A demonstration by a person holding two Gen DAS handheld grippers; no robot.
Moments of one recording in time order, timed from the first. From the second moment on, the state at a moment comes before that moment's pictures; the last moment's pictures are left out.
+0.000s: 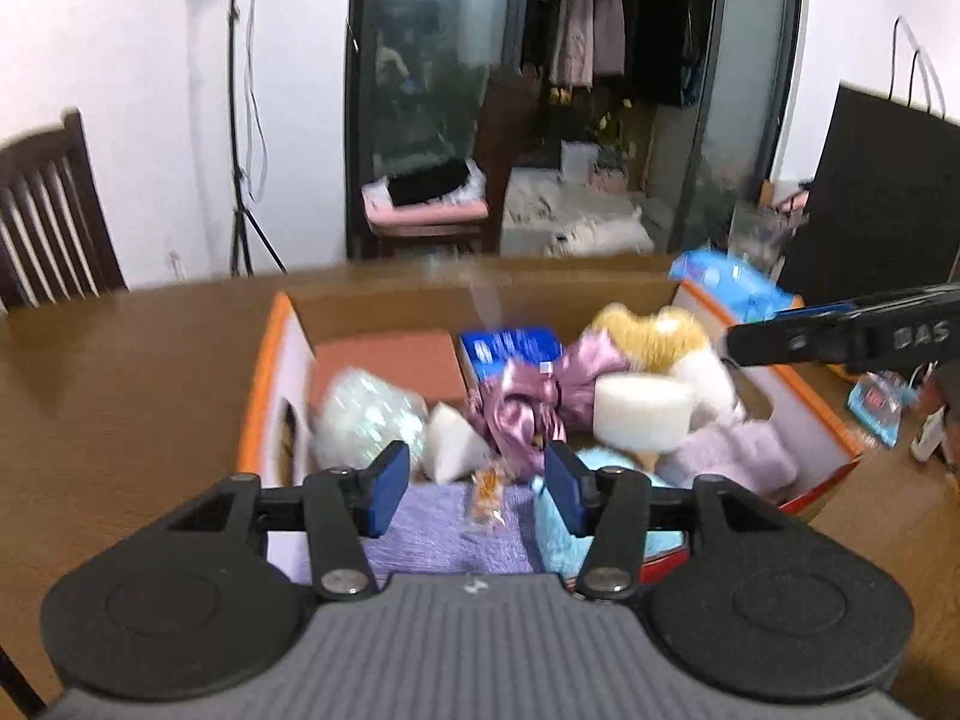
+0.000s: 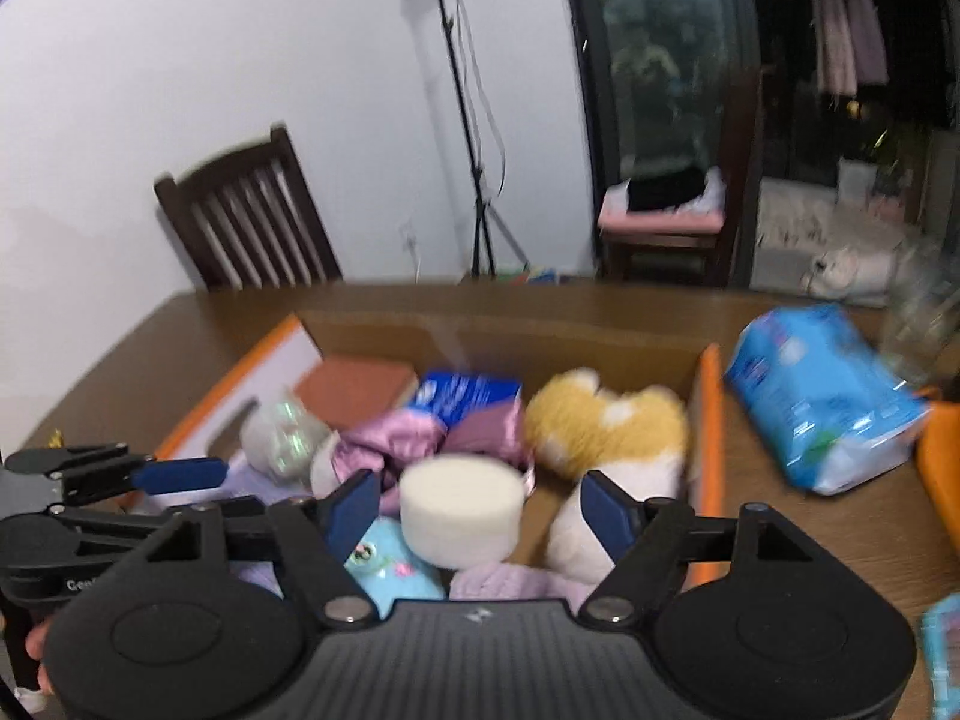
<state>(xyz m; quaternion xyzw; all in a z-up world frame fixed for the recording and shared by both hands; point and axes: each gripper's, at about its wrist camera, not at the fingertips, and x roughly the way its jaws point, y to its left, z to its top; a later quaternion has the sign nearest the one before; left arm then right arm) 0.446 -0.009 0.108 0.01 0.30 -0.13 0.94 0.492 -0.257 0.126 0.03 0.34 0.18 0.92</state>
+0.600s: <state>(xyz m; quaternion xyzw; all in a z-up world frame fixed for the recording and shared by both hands) 0.283 -0.005 0.148 0.00 0.11 -0.10 0.99 0.317 -0.282 0.169 0.00 0.12 0.13 0.98</state>
